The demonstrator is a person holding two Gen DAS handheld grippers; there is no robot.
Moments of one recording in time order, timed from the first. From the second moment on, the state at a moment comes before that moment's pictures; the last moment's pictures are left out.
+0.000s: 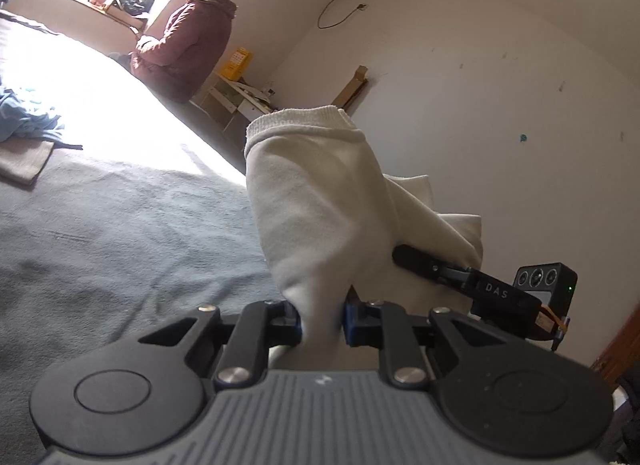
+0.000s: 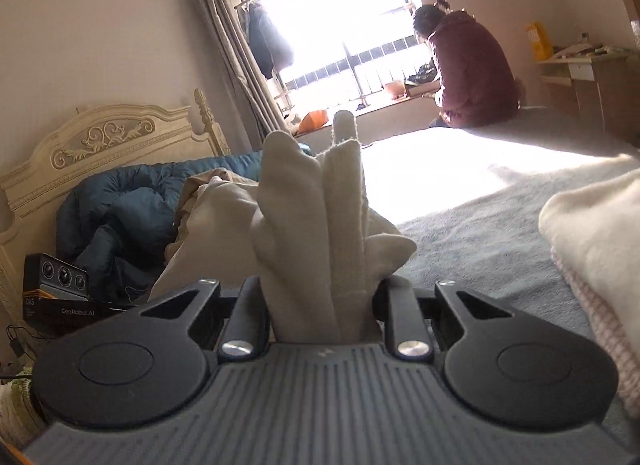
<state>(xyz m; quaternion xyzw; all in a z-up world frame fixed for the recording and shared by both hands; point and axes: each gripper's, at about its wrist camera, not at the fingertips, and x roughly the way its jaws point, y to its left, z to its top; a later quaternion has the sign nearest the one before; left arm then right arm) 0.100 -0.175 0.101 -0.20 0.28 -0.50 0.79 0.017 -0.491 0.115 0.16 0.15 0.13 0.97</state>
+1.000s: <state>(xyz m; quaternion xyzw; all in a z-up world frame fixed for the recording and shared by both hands) 0.150 -0.536 0.105 -0.13 0.26 -0.59 0.75 0.070 -0.763 0.180 -0.09 0.13 -0.13 0.98</state>
